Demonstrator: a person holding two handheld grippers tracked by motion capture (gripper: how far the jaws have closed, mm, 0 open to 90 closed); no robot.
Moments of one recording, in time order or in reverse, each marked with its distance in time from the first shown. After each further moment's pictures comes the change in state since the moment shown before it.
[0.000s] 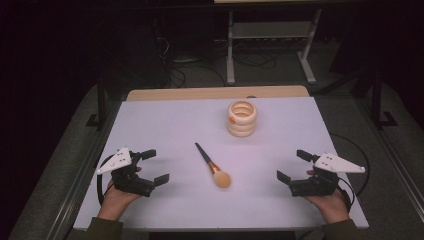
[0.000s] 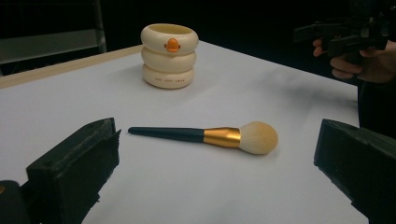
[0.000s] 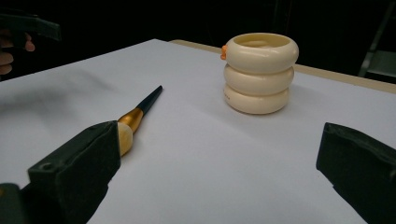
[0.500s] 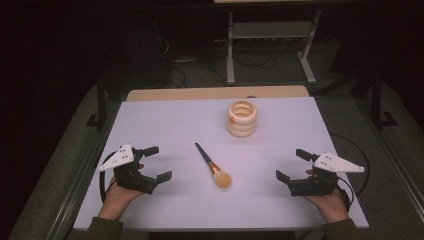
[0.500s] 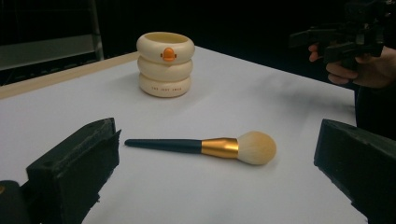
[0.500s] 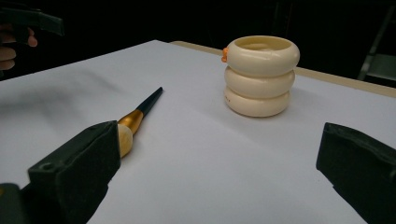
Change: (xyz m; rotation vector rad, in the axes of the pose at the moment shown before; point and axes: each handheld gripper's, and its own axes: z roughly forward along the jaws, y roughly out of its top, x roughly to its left) left arm 0.000 0.009 0.006 -0.016 -0.013 0.012; right arm 0.001 0.001 0.002 -0.006 0.001 -0.008
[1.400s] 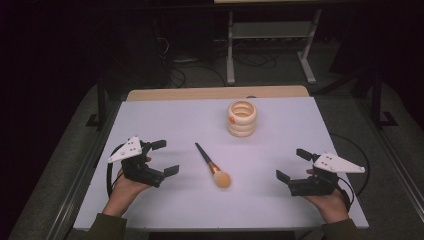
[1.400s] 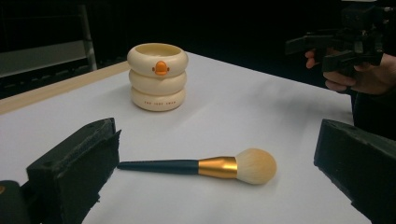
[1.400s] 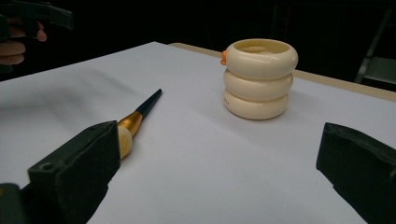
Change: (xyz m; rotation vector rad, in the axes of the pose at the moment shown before) left arm 0.002 0.015 0.020 -0.004 -0.031 0.023; right arm 0.001 0.001 -0.001 -0.007 -0.007 -0.010
